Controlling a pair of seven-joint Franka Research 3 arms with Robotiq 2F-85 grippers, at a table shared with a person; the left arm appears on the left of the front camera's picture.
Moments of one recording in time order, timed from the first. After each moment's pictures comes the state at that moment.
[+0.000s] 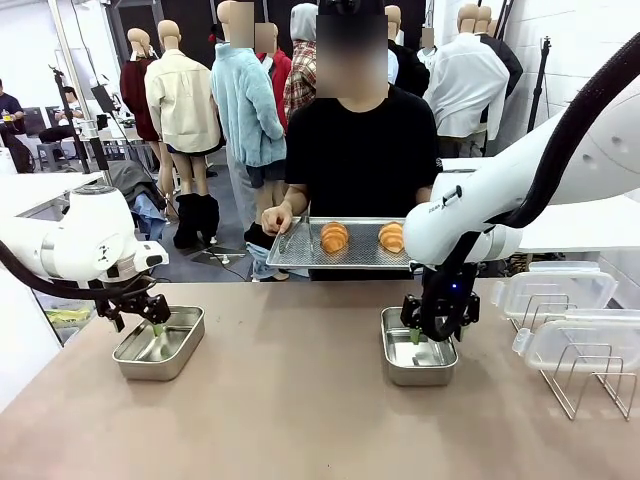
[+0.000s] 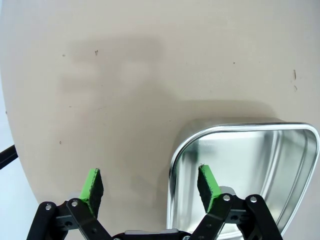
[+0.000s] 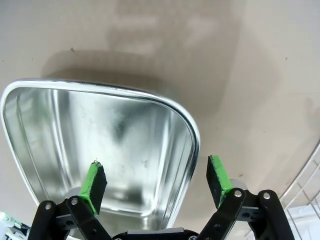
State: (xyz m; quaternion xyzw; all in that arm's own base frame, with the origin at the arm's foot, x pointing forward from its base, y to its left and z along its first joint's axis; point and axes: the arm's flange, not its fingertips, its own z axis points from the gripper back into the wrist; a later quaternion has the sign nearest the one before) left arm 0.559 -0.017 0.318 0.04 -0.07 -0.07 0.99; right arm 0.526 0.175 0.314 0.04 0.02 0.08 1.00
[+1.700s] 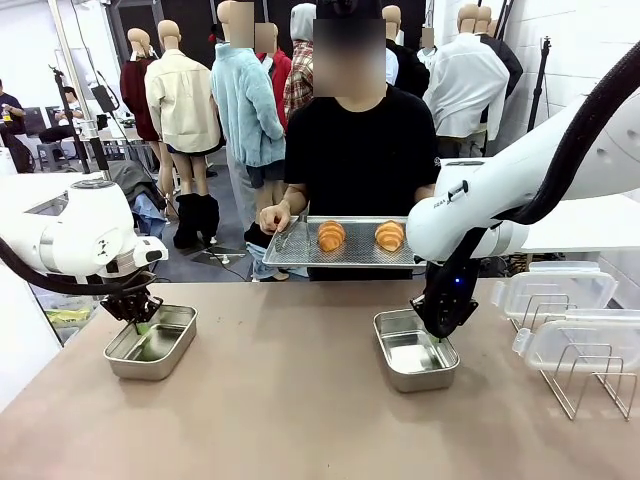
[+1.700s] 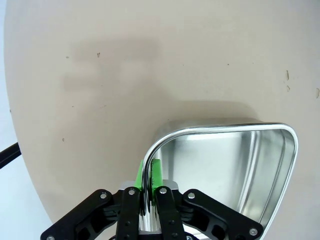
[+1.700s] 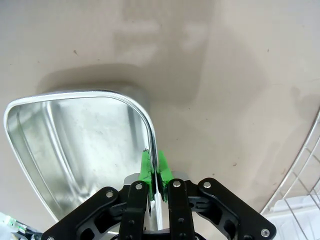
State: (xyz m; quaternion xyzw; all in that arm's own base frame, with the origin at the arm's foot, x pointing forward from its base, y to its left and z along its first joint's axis) left arm 0.559 -0.018 0.327 0.04 -0.07 -0.07 0.99; right arm 0.520 0.171 0.329 0.03 0.01 0.06 1.00
